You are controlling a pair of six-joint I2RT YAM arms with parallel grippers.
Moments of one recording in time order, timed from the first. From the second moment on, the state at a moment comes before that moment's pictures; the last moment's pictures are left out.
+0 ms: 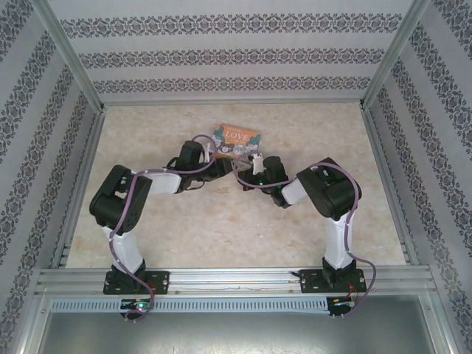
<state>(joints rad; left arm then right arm) -0.38 1.82 0.91 0.30 0.49 -0.77 0.49 2.04 0.77 0.80 -0.42 0.42</state>
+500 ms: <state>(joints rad) -0.30 1.70 0.71 0.55 0.47 -0.90 0.49 2.04 0.77 0.80 -0.50 0.62</state>
